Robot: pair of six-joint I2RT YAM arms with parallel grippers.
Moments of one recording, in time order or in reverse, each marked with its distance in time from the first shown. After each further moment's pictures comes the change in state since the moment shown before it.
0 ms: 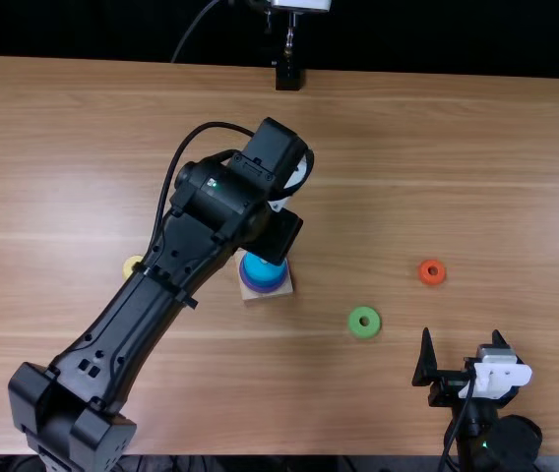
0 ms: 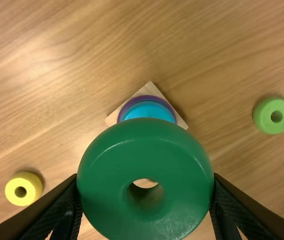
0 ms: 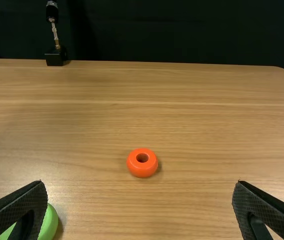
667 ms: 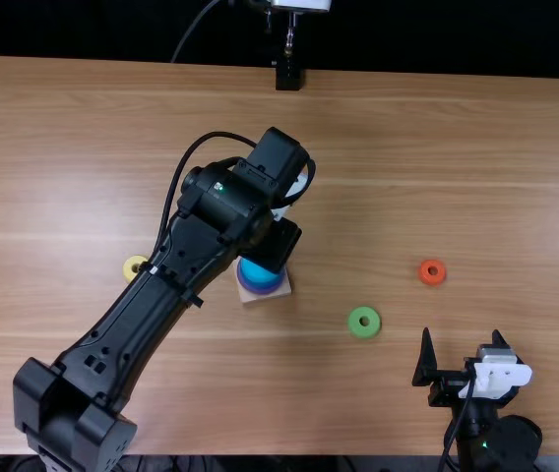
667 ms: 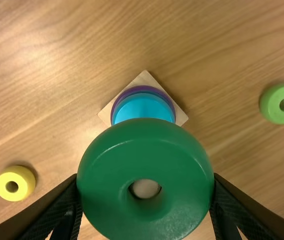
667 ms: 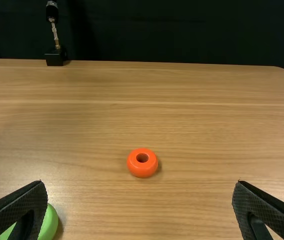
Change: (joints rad) left arm -0.001 0.000 -0.059 0.004 0.000 0.000; right arm 0.000 0.000 0.000 0.000 0.000 0.000
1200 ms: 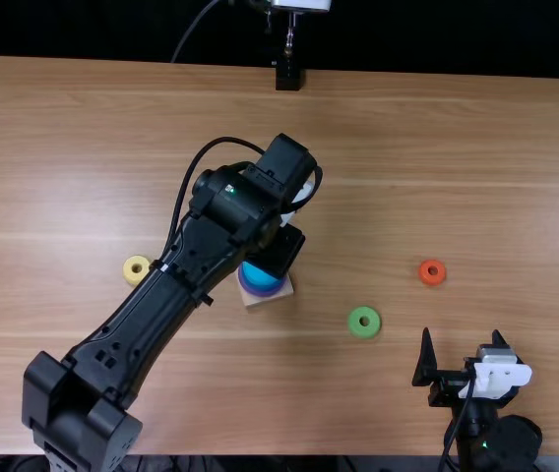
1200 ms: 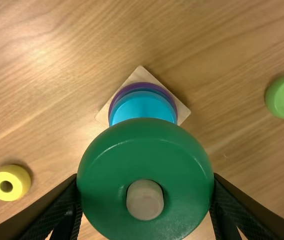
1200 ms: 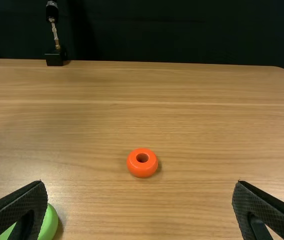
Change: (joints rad) left arm -0.025 0.020 -0.009 0.000 -0.005 0.000; right arm 0.000 0.000 0.000 0.000 0.000 0.001
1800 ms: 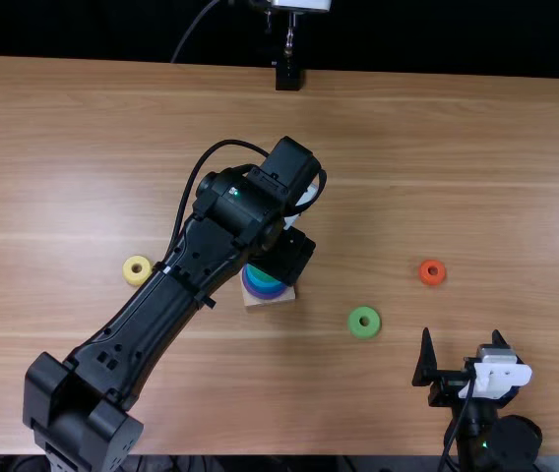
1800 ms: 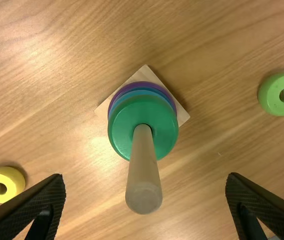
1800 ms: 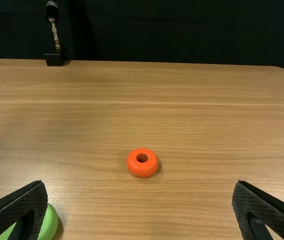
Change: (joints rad) left arm -0.007 0.000 0.000 0.000 0.005 0.000; right arm 0.000 0.000 0.000 0.000 0.000 0.000
